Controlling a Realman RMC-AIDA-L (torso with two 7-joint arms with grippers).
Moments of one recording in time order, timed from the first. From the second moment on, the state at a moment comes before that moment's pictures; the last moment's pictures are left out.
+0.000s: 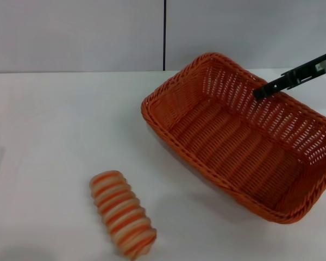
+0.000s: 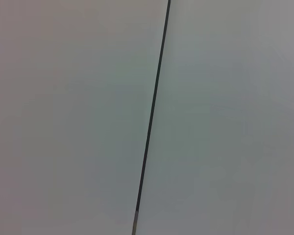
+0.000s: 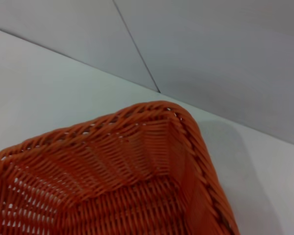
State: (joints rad) left arm -0.09 -2.06 -0.02 -0.17 1.42 1.72 -0.26; right arm 0.90 1.94 -0.77 -0.69 0.57 1.45 -0.90
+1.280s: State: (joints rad) left arm -0.11 -2.06 -0.02 -0.14 1.42 1.64 -0.26; right arm 0.87 2.00 -0.77 -0.65 0.56 1.32 -0.95
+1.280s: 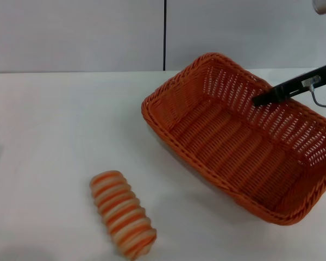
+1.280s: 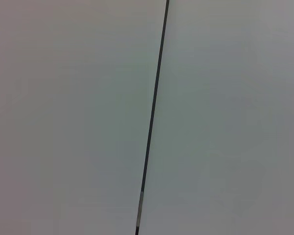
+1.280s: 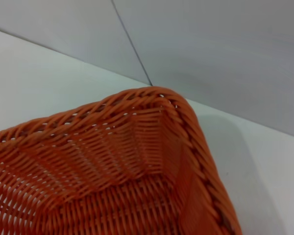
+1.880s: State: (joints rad) left arm -0.10 -2.07 -0.01 -0.14 1.42 1.69 -0.26; right arm 0.96 2.01 -0.79 -0.67 0.57 1.35 -1.19
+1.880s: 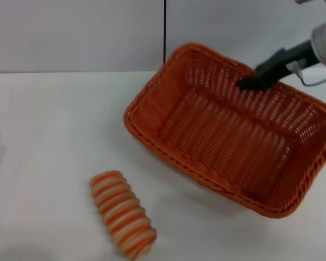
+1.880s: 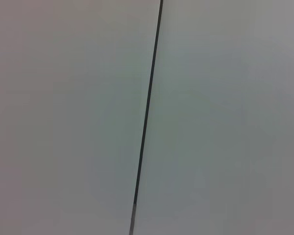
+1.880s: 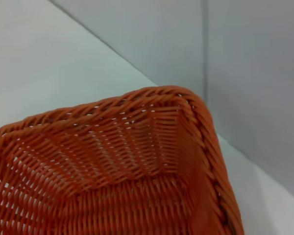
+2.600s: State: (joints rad) left arm -0.01 -2.06 0.08 -0.07 1.43 1.83 -0.31; right arm 1.08 2.07 -0.89 -0.66 0.58 1.23 -1.56
